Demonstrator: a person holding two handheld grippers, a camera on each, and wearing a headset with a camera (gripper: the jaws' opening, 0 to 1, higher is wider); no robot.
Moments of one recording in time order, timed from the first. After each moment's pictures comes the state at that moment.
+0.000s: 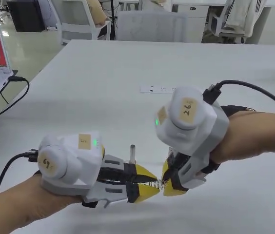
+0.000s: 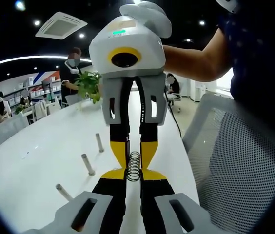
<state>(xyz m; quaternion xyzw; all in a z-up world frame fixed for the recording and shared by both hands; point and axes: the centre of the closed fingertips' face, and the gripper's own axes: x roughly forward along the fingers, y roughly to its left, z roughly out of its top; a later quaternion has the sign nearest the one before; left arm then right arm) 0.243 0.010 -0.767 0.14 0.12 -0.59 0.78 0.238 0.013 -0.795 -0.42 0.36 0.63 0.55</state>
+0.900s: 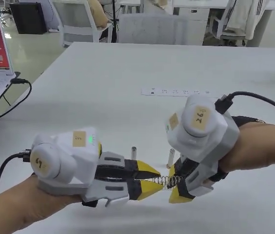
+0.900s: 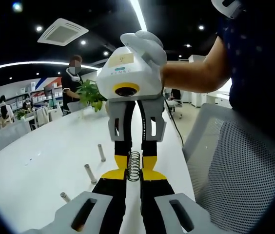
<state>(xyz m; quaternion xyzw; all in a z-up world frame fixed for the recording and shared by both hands) 0.241 0.008 -0.746 0.12 0.09 -0.59 0.79 0.237 0.005 -0.800 -0.39 0.36 0.63 0.56</state>
